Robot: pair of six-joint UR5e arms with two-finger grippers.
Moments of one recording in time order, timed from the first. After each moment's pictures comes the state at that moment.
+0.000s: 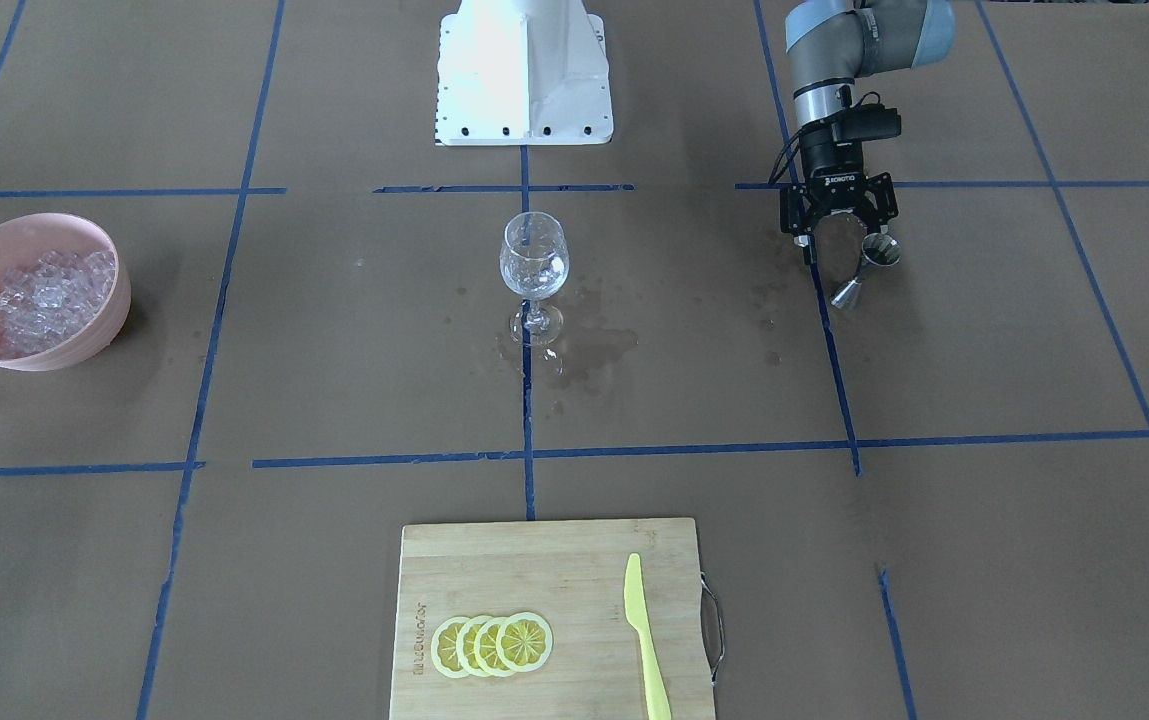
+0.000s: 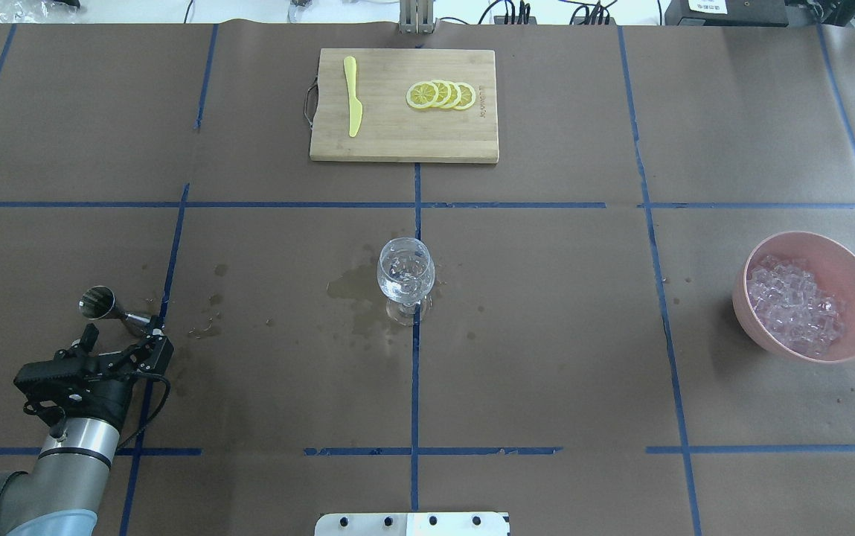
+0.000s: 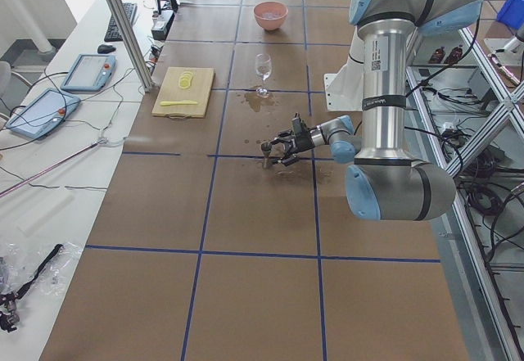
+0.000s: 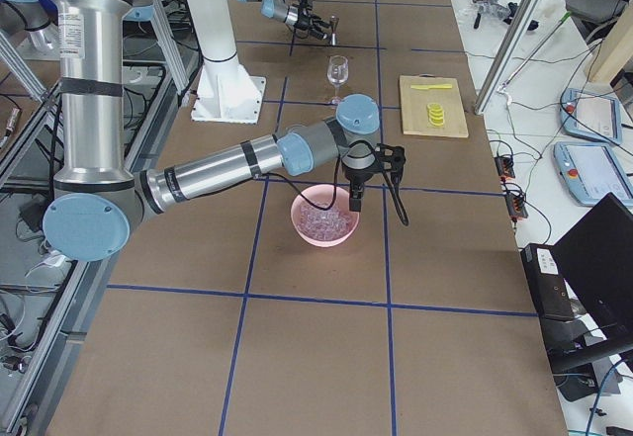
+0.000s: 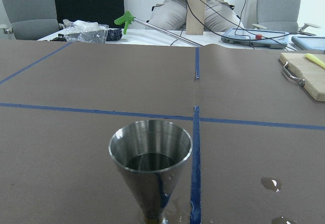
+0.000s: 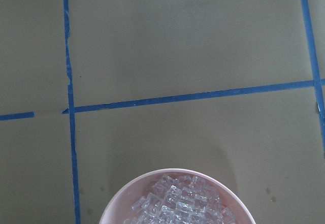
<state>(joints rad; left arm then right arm) -0.05 -1.43 -1.86 -1.98 -0.46 -1.82 1.32 -1.61 1.95 -1.47 2.37 0.60</state>
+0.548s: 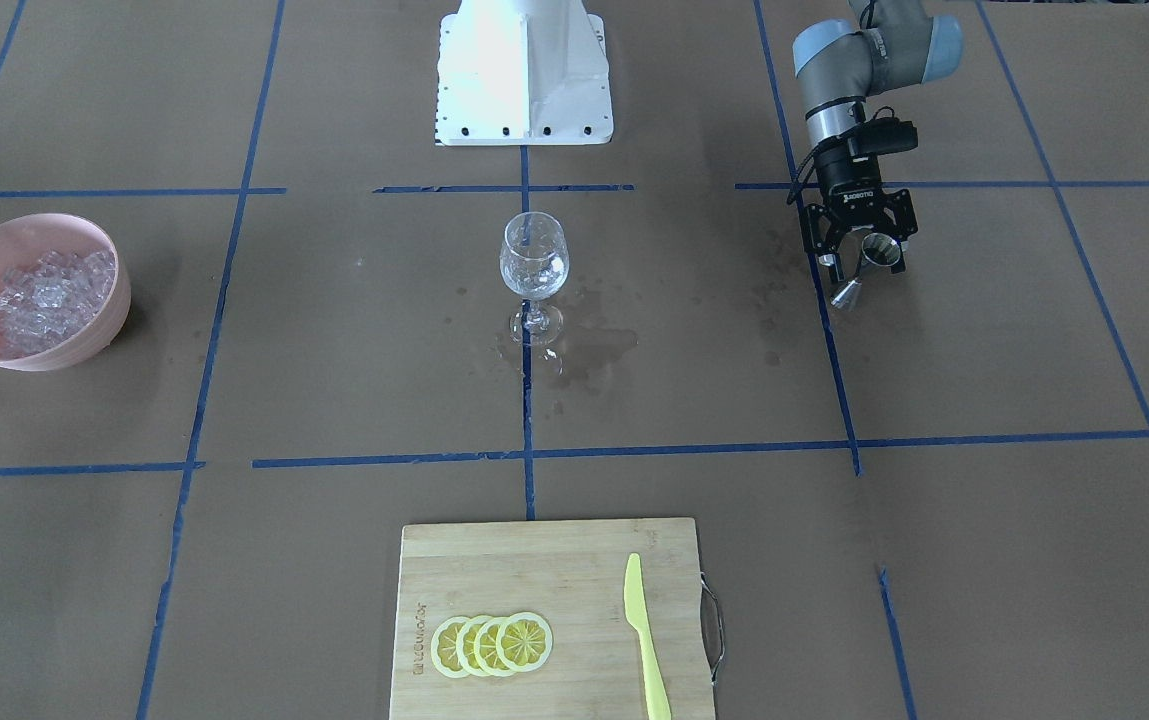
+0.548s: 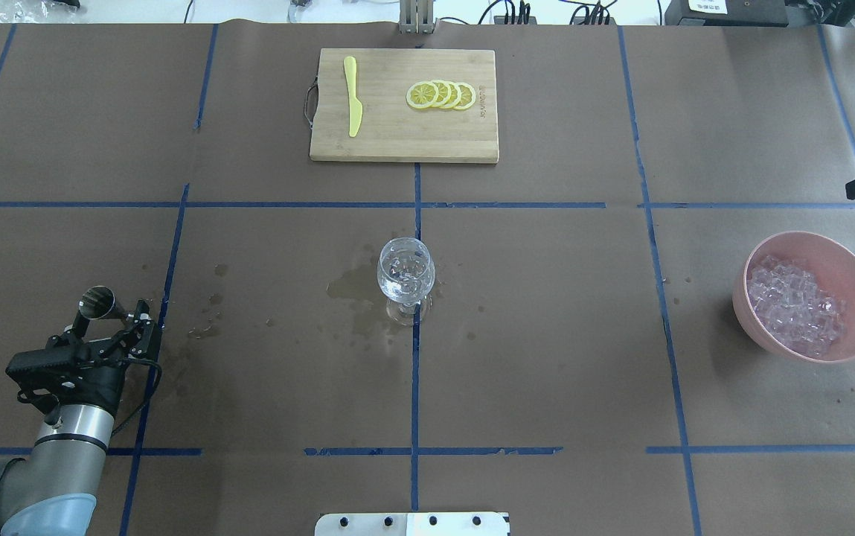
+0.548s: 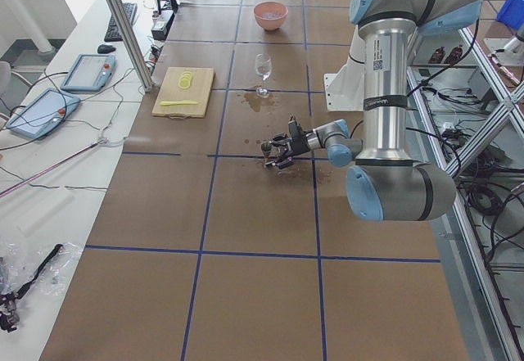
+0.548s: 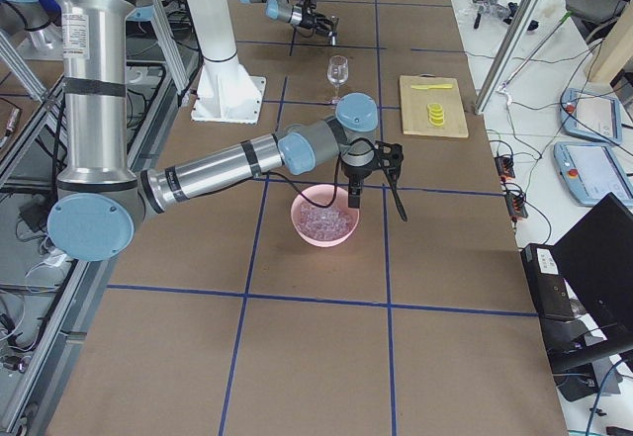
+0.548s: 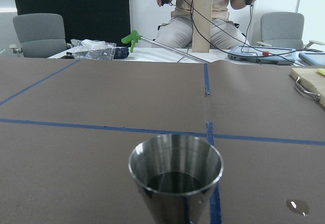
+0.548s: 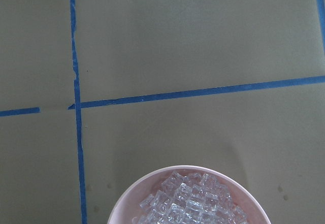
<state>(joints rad) -0.08 -1.44 -1.83 -1.98 -0.44 -1.84 1.29 -1.61 1.96 -1.46 2.37 0.63</state>
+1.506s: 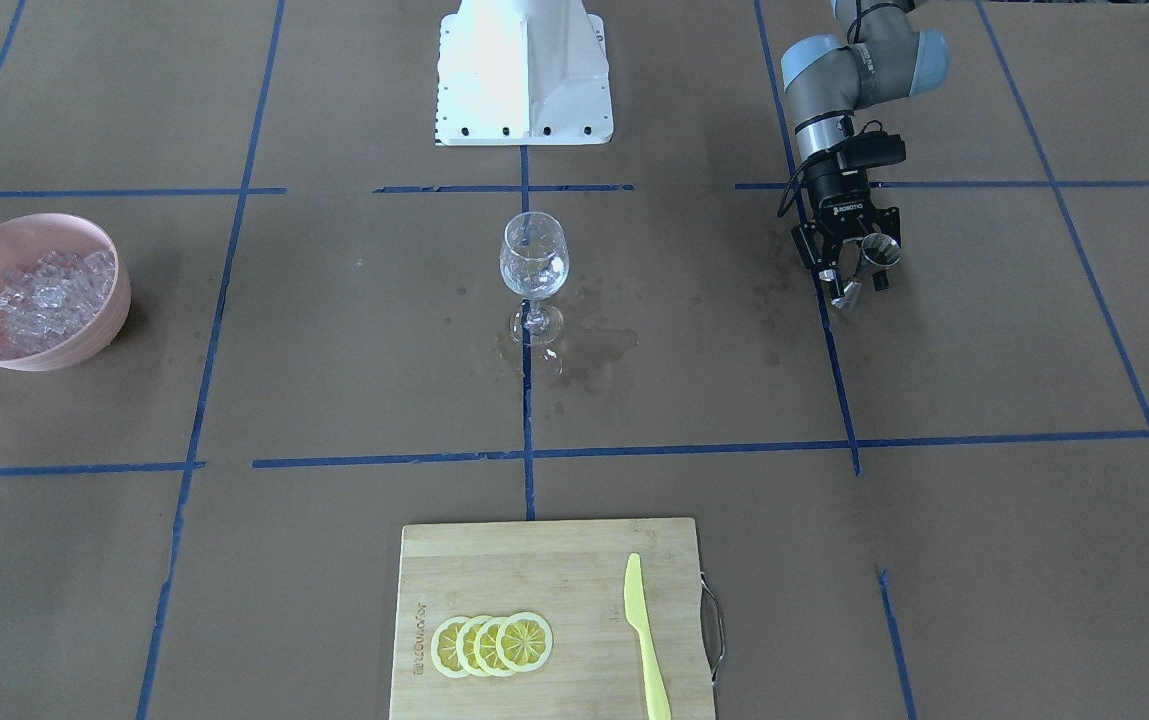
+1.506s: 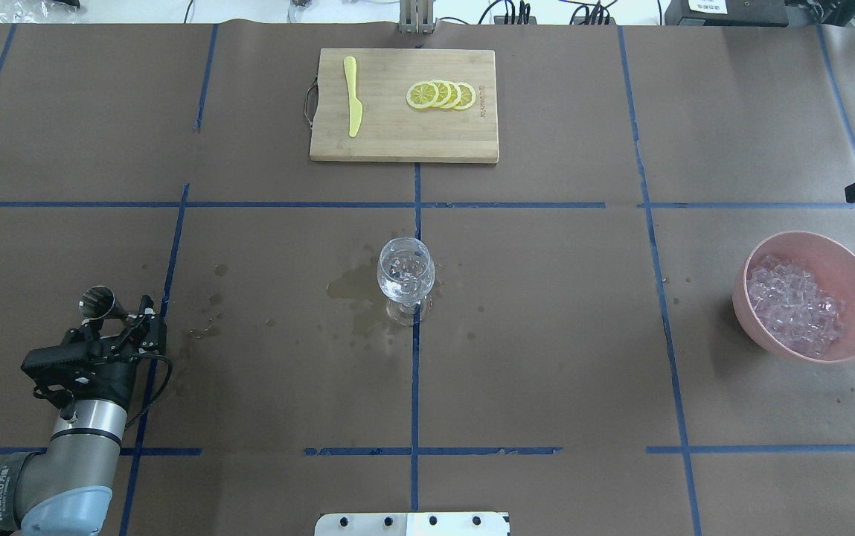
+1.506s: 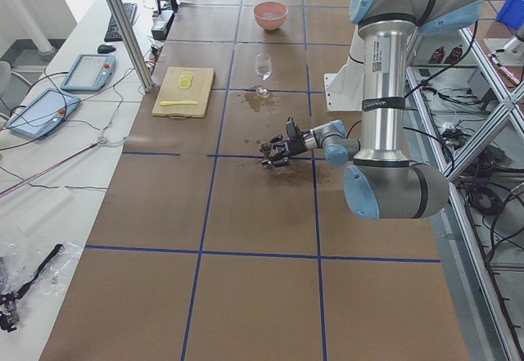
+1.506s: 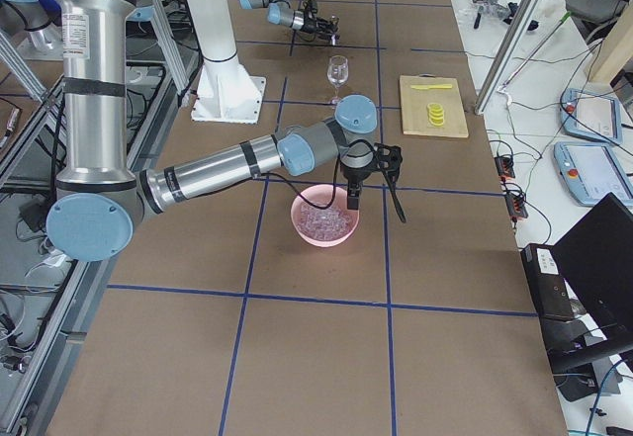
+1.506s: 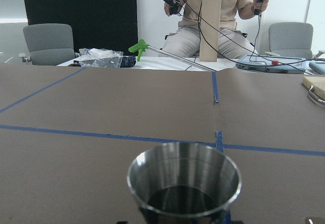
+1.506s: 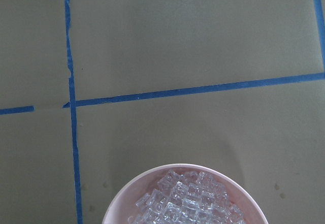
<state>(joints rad) -0.10 -1.49 -1.78 -1.98 -0.44 -1.84 1.29 -1.61 1.95 -1.46 2.36 0.63</state>
